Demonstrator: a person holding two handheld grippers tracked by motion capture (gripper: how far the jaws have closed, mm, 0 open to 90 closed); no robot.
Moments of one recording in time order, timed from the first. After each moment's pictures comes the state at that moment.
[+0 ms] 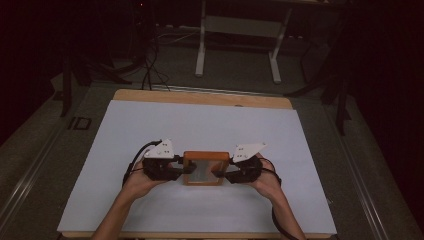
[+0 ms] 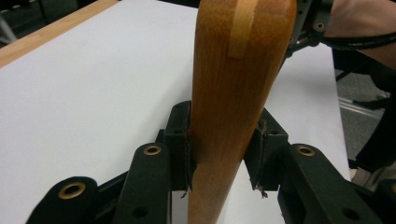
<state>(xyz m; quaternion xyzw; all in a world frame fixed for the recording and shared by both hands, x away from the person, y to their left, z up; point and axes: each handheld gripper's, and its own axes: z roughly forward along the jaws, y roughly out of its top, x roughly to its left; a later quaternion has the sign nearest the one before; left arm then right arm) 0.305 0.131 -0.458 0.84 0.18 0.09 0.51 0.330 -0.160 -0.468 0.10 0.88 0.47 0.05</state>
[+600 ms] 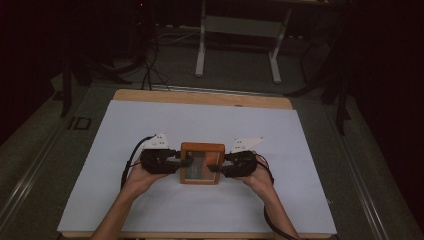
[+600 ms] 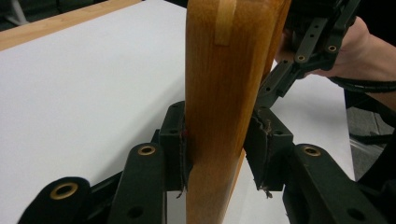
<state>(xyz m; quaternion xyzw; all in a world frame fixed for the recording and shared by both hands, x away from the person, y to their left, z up) 0.322 0.137 -0.469 0.81 0.24 0.06 0.53 0.348 -0.154 -0.480 0.17 0.85 0.50 0.01</state>
